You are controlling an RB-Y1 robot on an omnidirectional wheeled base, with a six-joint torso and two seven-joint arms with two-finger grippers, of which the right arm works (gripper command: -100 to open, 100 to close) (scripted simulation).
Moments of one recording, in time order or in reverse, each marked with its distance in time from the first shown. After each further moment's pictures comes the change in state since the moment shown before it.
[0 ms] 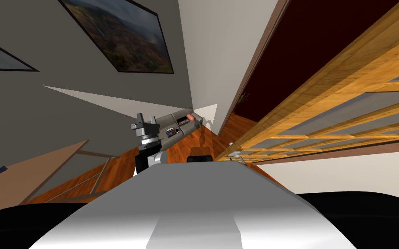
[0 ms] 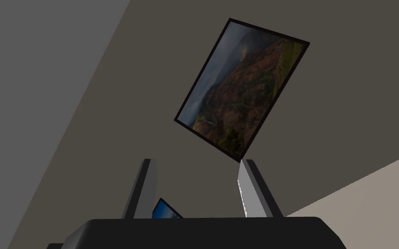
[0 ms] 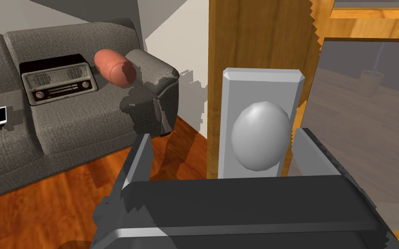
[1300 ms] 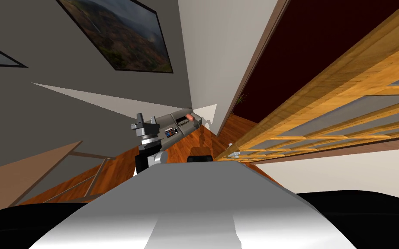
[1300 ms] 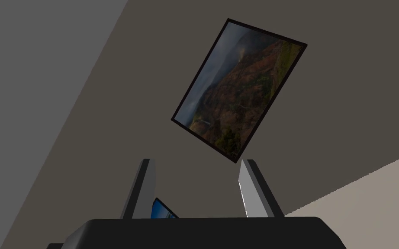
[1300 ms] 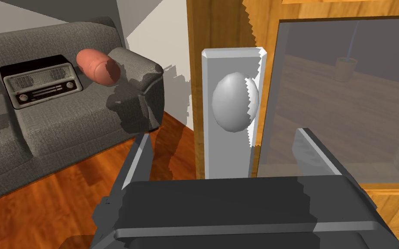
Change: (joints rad) arm 0.035 0.072 0.005 0.170 -0.028 -0.146 -0.061
